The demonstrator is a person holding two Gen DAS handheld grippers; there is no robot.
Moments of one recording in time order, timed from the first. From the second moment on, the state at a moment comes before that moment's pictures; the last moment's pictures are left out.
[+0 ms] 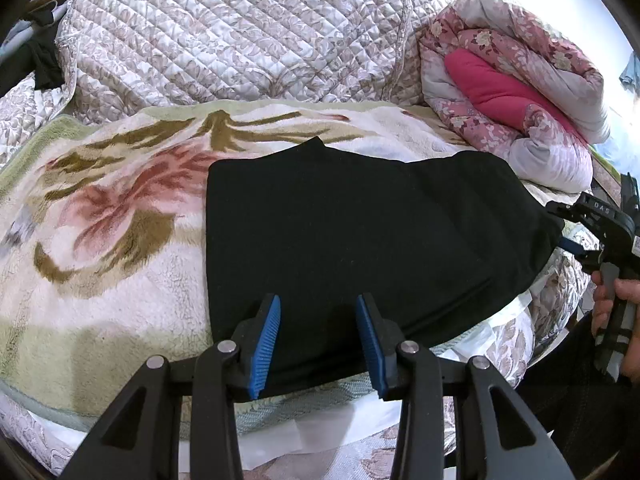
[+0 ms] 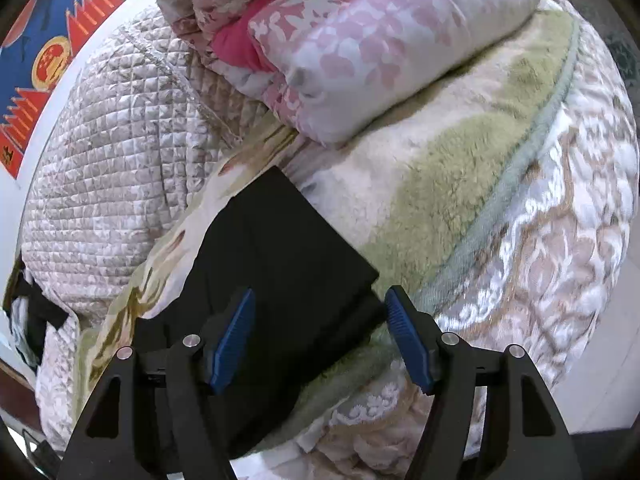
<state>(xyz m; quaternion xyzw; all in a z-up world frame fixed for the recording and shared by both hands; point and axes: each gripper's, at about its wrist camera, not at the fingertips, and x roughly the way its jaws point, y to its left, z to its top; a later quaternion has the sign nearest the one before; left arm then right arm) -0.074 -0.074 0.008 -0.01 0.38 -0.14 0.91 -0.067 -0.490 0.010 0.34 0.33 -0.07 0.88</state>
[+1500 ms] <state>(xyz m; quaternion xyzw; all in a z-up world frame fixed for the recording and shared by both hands) -0.066 -0.050 0.013 -0.04 0.38 -0.11 0.92 -0.004 -0.418 0.070 0.24 0.31 0.06 0.92</state>
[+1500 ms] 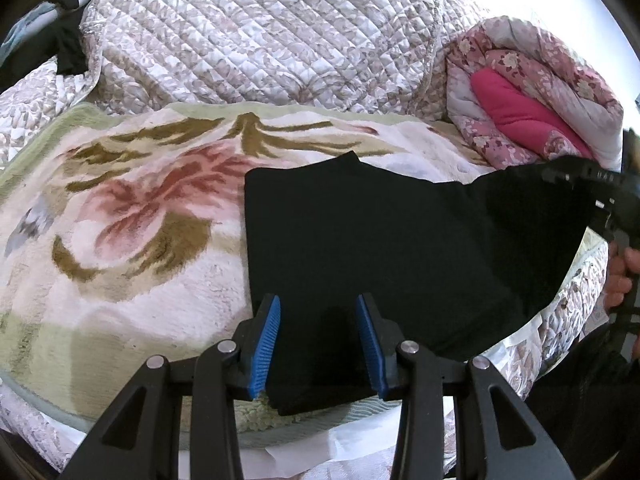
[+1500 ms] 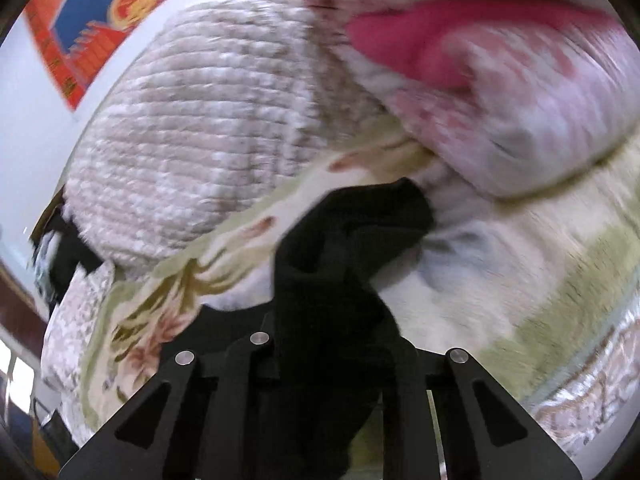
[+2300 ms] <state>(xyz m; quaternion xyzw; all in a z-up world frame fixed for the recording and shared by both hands) -0.065 0.020 0.023 -0.12 0.37 -0.03 0.92 -0.001 -0.206 0.038 0.03 0.38 0.24 0.89</state>
